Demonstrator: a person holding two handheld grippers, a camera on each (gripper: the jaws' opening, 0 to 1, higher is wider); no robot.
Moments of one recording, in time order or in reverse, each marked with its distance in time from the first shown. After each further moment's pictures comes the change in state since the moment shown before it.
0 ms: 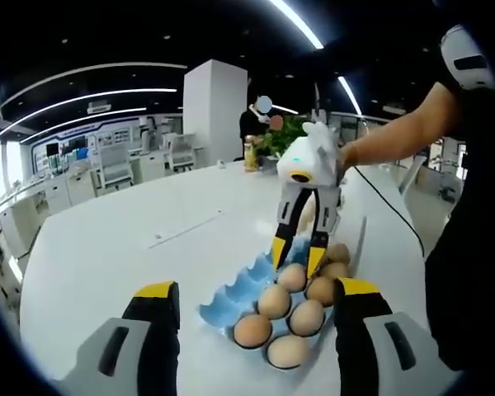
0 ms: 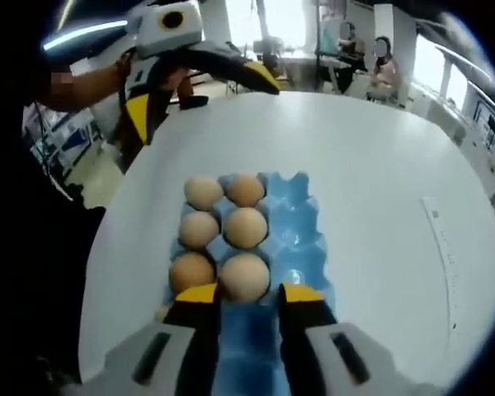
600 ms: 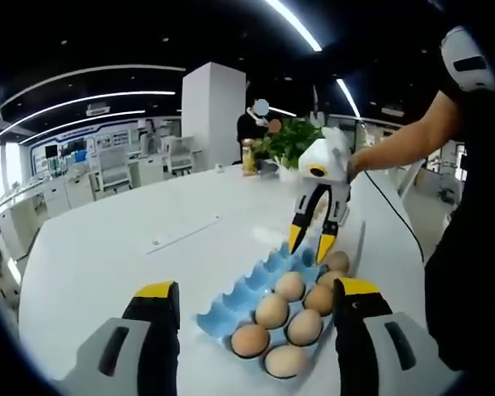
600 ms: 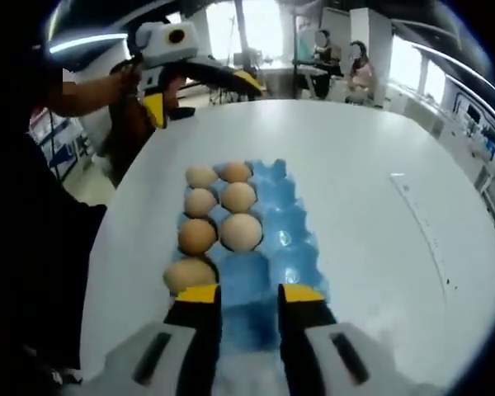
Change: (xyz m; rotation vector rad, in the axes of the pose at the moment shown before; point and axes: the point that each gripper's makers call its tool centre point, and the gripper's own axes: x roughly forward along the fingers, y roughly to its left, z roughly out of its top) left arm 0.004 -0.003 0.009 -0.005 -0.022 -0.005; right arm -0.041 0.007 -0.043 0.067 -0.055 -0.088
